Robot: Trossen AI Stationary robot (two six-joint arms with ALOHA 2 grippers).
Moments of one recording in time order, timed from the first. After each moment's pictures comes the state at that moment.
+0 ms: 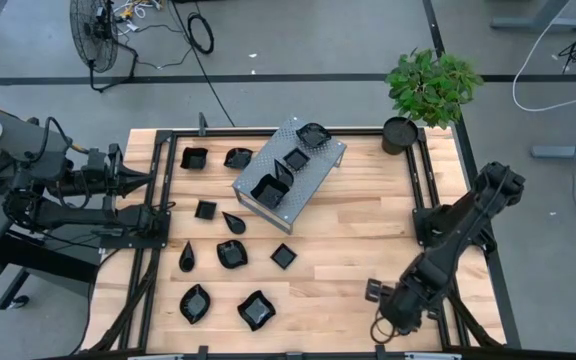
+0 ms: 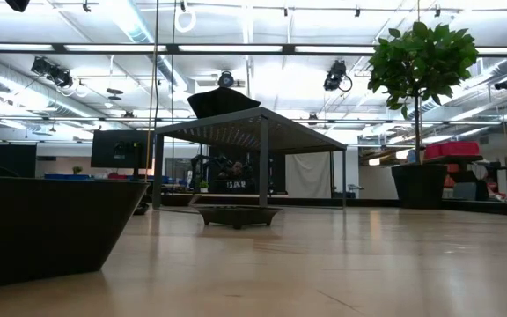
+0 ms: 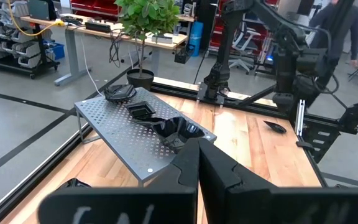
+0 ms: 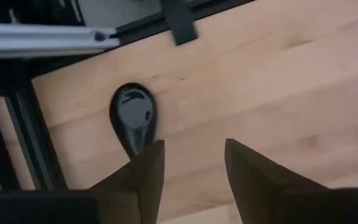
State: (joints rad) left arm 0.01 0.22 1.02 -0.95 -0.18 -0.17; right arm 0.83 1.52 1.12 -0.90 -0.20 -0.41
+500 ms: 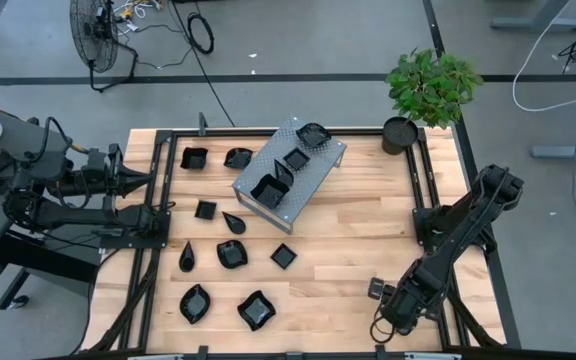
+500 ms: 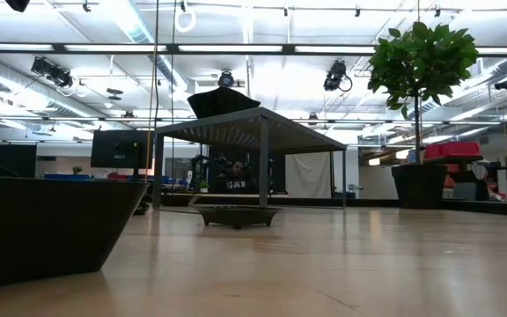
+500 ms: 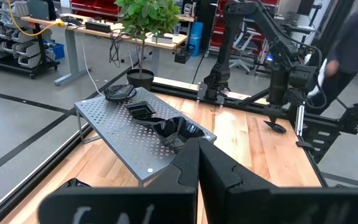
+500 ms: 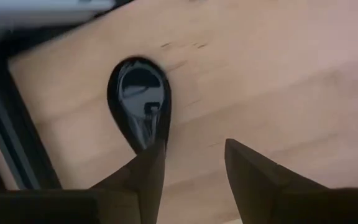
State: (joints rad) left arm 0.01 0.22 1.02 -0.95 -0.18 -0.17; right arm 0.87 1.55 0.96 -0.77 -0.20 -0.27
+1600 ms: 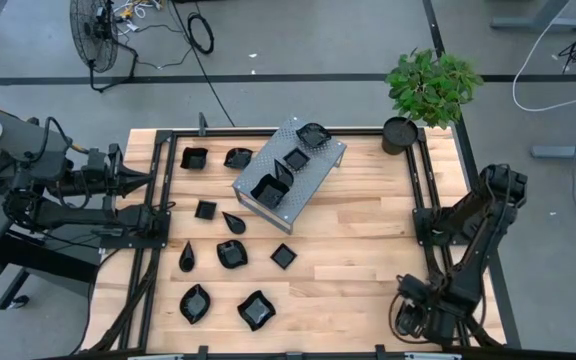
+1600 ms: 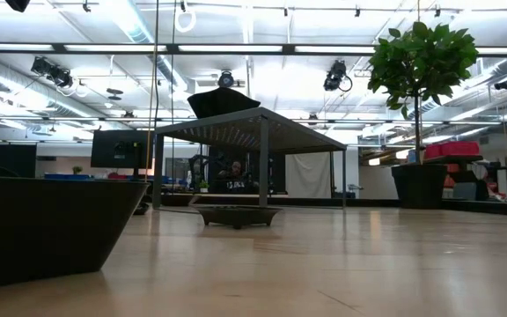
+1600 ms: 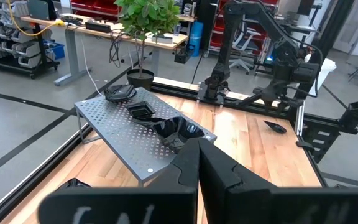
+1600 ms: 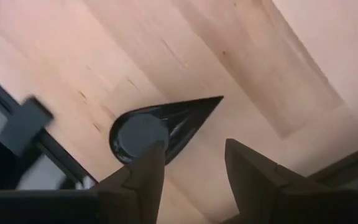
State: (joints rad) left arm 0.01 0.22 1.02 -0.95 -0.18 -0.17; right arm 1.17 1.52 0.91 -0.80 0.07 1.89
